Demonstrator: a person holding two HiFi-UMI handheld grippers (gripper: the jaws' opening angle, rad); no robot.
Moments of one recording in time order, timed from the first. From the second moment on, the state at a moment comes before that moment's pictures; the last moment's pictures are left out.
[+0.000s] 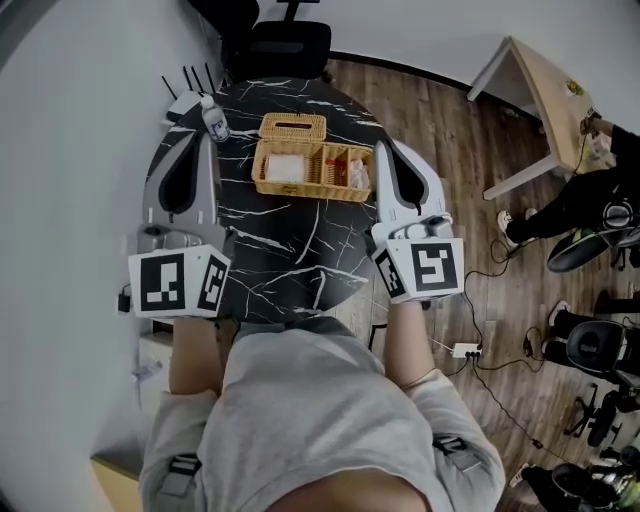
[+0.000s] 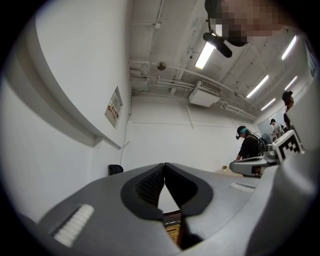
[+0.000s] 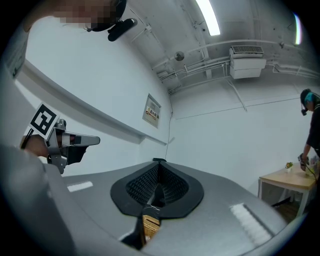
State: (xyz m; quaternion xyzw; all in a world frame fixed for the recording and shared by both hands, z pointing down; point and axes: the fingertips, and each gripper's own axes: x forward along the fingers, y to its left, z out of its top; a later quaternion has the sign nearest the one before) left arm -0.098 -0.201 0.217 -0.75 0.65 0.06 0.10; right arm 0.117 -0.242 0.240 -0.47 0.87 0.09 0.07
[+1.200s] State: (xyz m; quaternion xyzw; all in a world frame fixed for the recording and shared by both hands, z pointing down) left arm -0.148 -0.373 0.391 -0.84 0.52 -0.06 -0.16; right arm 0.037 -0.324 0.325 -0.52 0.85 0.02 -0.04
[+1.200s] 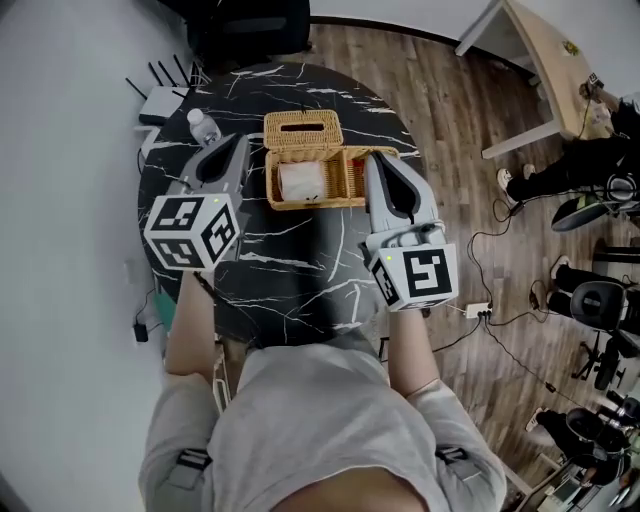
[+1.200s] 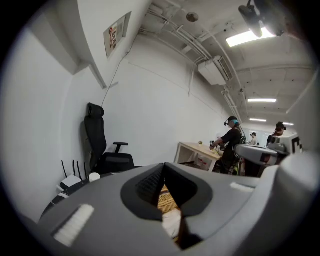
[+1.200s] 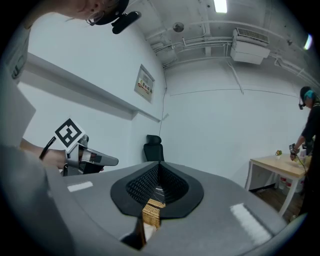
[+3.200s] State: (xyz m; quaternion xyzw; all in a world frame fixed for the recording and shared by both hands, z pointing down) left arm -0.127 -0.501 0.634 -0.75 0.38 -0.14 -0.52; right arm 0.031 -0.346 0.401 -0.56 0.82 -0.03 -0.13
